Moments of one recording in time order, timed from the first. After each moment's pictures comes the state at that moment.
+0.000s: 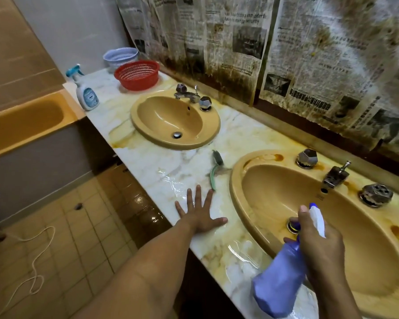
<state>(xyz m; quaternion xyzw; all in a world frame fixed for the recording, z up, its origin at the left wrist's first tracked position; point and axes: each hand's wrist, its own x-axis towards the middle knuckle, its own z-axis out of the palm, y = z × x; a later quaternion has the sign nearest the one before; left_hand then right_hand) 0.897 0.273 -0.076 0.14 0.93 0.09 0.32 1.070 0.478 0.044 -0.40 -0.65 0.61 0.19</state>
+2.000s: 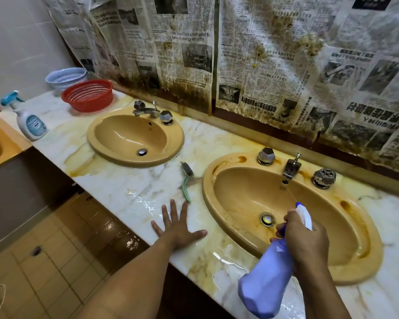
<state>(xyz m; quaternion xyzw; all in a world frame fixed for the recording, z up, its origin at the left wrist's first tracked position) 0.896 0.269 -0.071 0.15 0.92 0.11 0.33 1.083 0.481 0.058 -0.54 -0.63 0.52 0.21</state>
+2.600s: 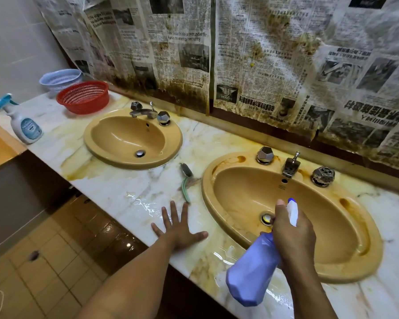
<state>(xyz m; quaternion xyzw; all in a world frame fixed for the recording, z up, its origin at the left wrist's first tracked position) 0.891 0.271 -0.070 0.16 0.92 0.07 0.36 1.070 0.461 0.063 -0.48 -0.67 0.51 0.24</state>
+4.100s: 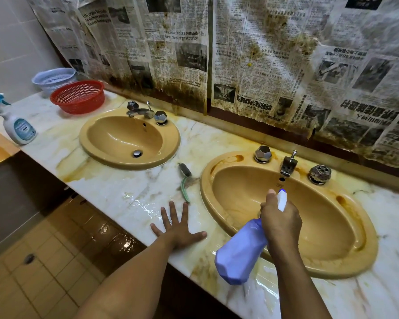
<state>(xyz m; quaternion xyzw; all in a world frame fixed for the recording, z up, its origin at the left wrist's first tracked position) 0.889 0.269 -0.064 0.17 0.91 0.07 0.38 1.034 0.458 0.061 -0.52 -0.68 0.47 0.23</state>
